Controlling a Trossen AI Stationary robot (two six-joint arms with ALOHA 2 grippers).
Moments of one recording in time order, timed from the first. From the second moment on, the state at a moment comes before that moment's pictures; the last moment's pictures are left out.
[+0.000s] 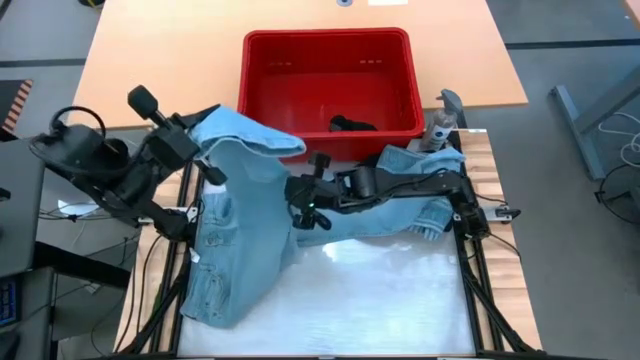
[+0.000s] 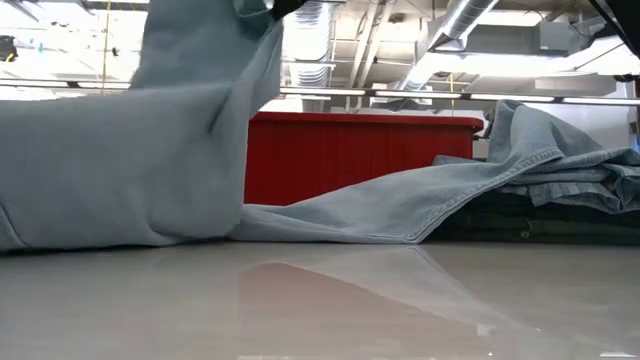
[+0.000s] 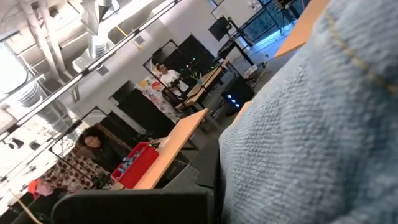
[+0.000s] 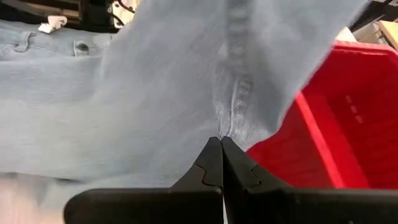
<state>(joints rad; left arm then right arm) -0.51 1.37 2.05 -0.30 -1.44 1.08 0.11 2.05 2.27 -0.98 0.57 -0.04</state>
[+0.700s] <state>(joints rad) -0.70 1.51 2.11 -0.20 -1.53 0.96 0.10 2.01 2.23 -1.12 0.42 -0.14</state>
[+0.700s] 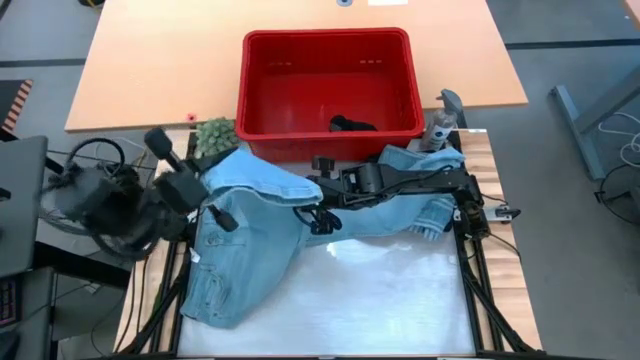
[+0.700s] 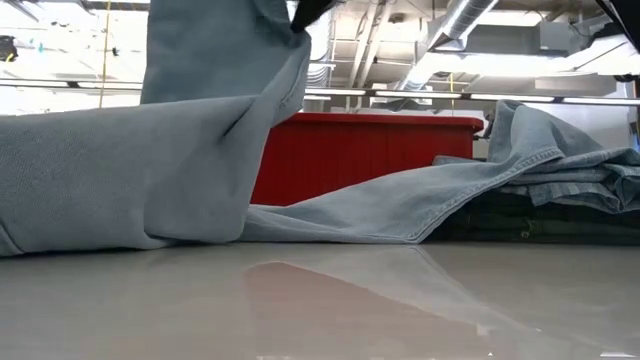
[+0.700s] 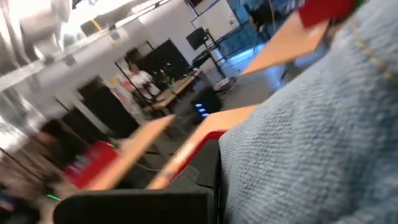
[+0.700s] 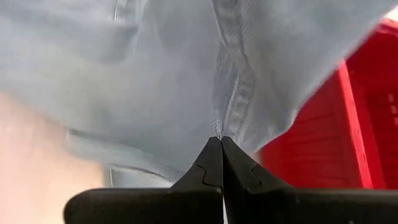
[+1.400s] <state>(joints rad) -0.89 1.53 2.12 -0.01 -1.57 0.09 0.00 1.92 2.23 -1.16 0.06 -0.42</state>
